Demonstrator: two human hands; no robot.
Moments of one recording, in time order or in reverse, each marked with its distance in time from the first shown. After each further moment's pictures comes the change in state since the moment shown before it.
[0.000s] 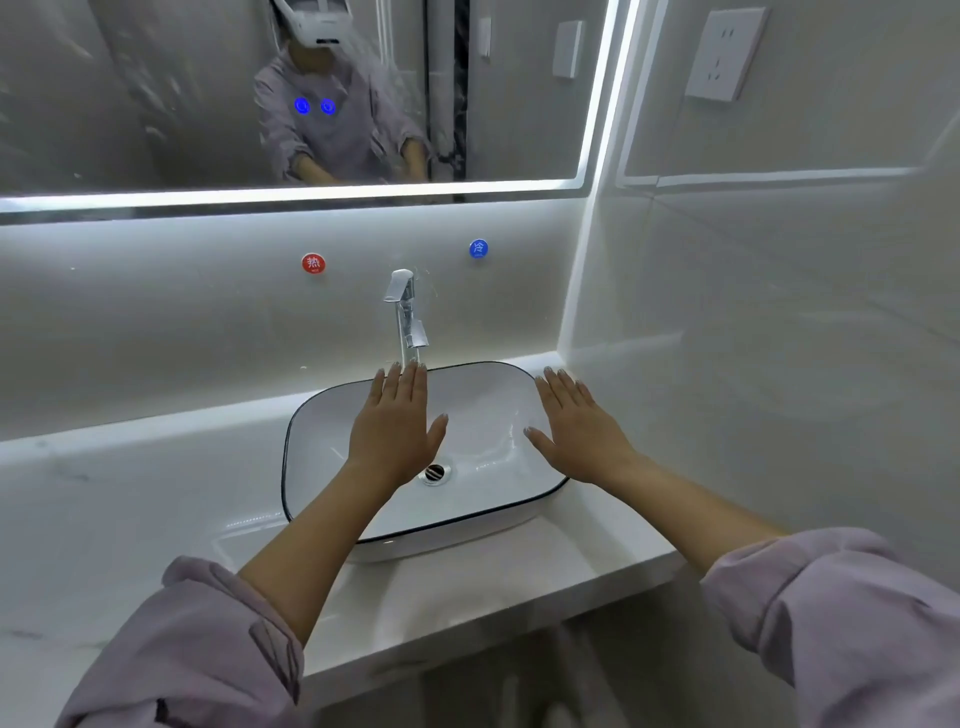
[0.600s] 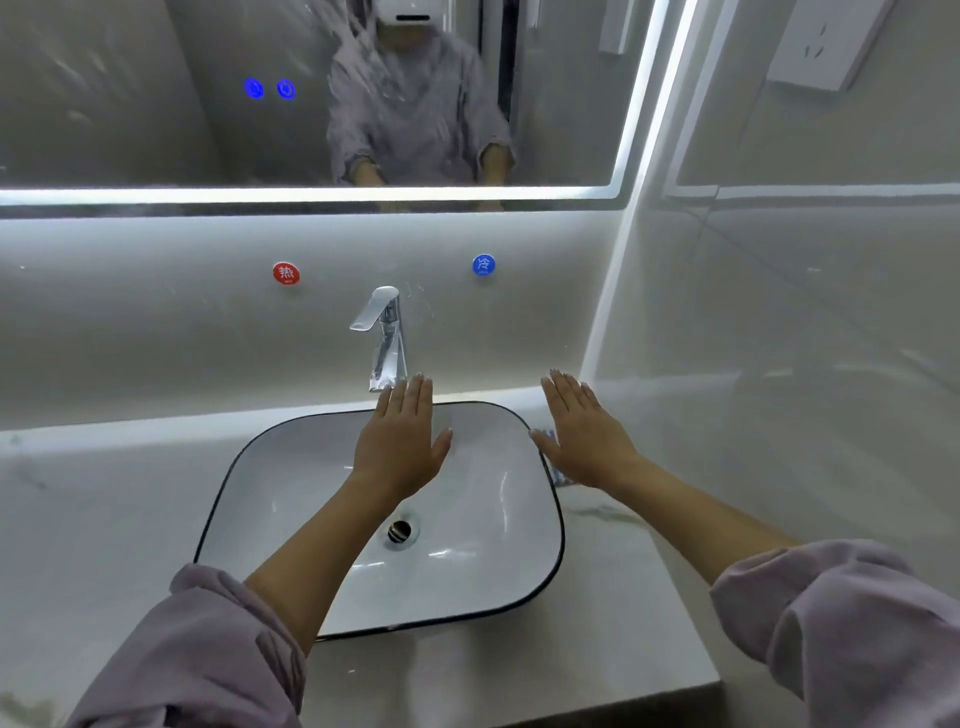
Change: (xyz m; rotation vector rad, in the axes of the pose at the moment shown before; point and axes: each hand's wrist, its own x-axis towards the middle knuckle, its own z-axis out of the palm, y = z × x) left_hand 0.130 0.042 0.055 -0.043 -0.078 -0.128; right_hand 0.143 0.108 0.030 0.054 -0.024 -0.150
